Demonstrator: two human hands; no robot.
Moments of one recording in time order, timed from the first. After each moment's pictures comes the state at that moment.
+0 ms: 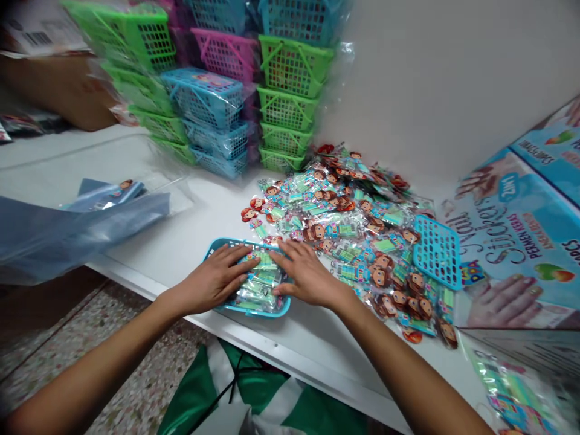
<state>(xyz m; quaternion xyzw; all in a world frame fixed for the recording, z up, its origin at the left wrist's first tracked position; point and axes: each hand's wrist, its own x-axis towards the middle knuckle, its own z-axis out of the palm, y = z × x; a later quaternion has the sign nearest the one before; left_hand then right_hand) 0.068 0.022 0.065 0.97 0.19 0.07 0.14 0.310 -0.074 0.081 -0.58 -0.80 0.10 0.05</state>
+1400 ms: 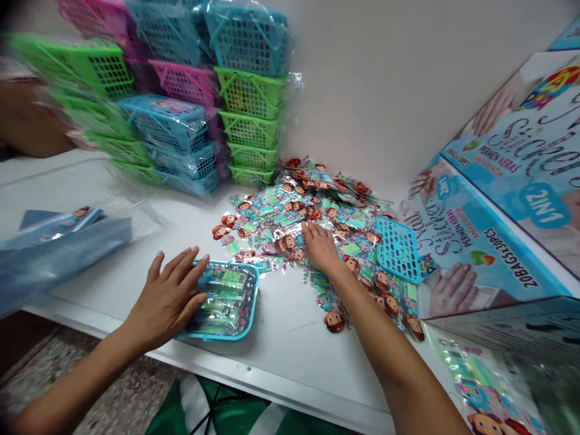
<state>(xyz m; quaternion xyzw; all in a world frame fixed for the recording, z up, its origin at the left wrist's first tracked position) 0.073 0.012 0.075 0.94 0.27 0.19 -0.01 0.438 -0.050 0.049 -0.76 -0.65 -0.09 0.02</state>
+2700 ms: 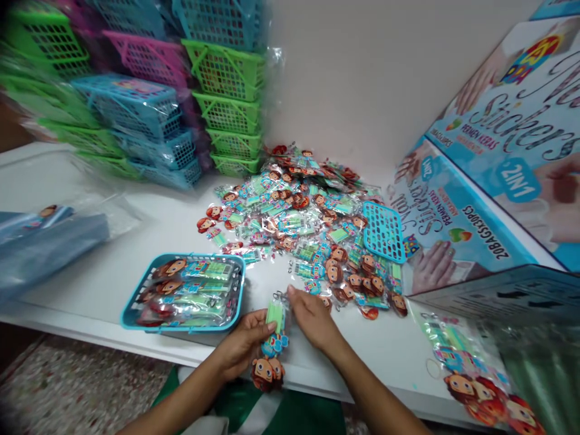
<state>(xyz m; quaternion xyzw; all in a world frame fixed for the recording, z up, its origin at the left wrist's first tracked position) 0.184 -0.113 0.003 0.25 0.22 0.10 0.94 0.346 -0.180 0.038 -0.76 -0.45 0.31 0.36</state>
